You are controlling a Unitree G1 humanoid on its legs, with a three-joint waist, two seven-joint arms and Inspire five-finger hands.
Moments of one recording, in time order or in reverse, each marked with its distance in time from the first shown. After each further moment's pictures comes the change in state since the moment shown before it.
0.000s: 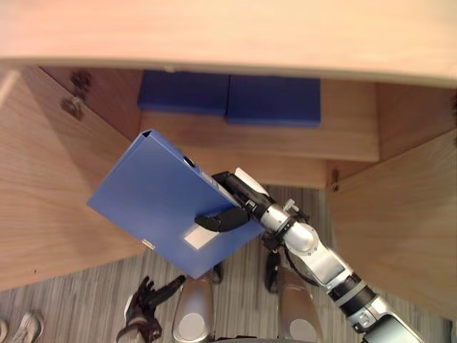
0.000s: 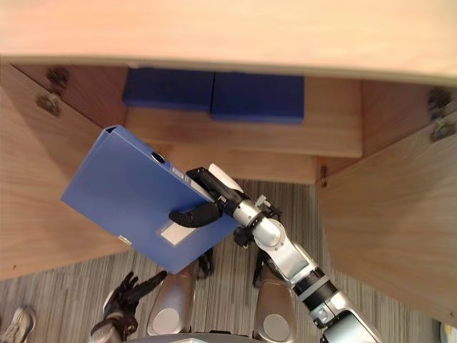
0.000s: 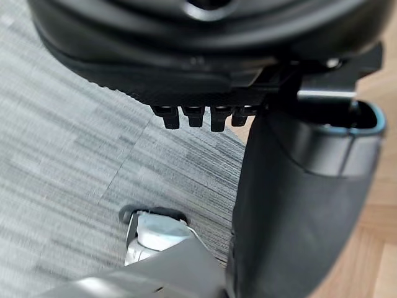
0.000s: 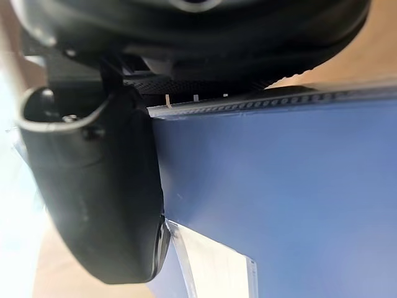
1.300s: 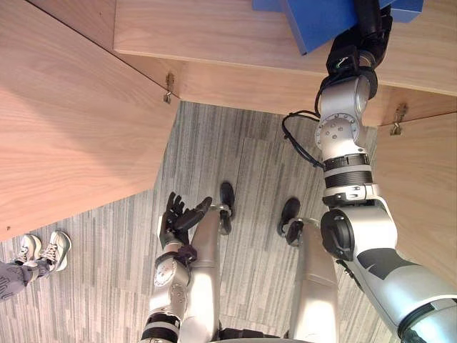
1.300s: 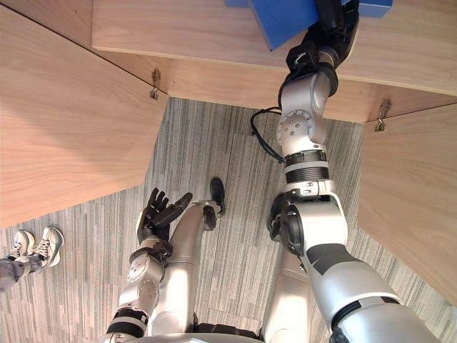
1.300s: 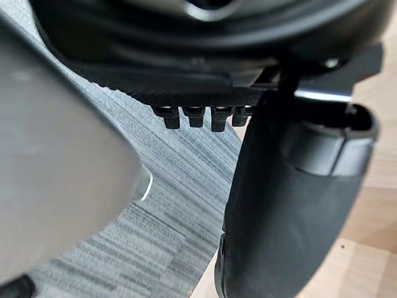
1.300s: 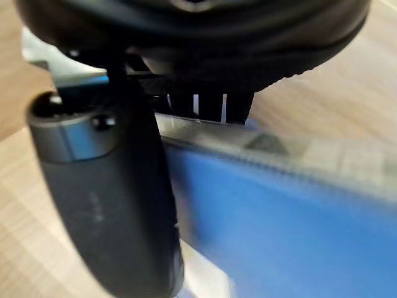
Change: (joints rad) left arm -0.150 -0.158 -0.156 -0.301 -0.174 -0.046 0.142; right arm -0.774 0.163 -0.642 0.442 0.881 -0.052 -0.582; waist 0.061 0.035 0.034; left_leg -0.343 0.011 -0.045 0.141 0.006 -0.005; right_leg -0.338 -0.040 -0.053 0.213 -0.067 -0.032
